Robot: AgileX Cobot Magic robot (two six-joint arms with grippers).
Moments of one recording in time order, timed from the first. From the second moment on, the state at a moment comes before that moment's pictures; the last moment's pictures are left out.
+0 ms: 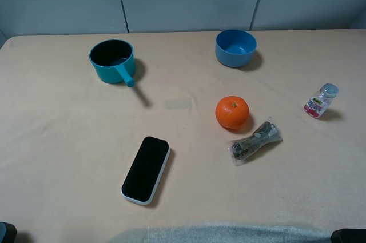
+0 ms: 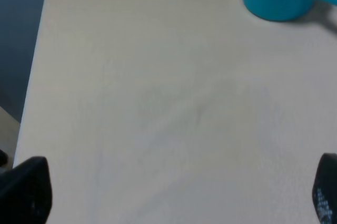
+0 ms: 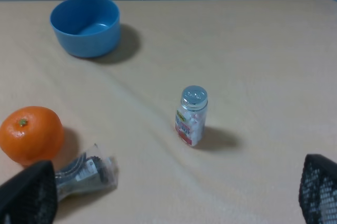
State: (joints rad) left arm -0.03 0.00 -0.49 0.09 1.06 0.02; right arm 0.03 -0.01 -0.49 0.01 1.02 -0.01
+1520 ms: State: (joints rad) left arm -0.03 0.00 -0.49 0.09 1.06 0.02; right arm 0.03 0.58 -0.72 0.04 1.02 0.00
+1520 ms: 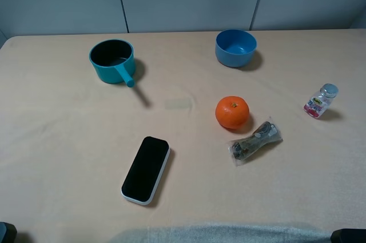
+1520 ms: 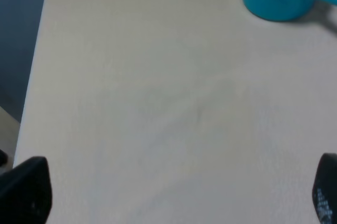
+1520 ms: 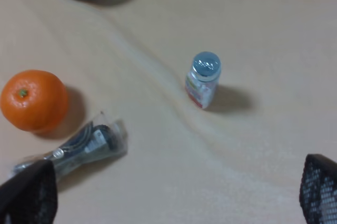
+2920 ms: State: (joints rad) left arm -0.03 0.00 -0.49 0.09 1.06 0.02; right arm 0.03 1.41 -1.01 0.05 0.95 0.13
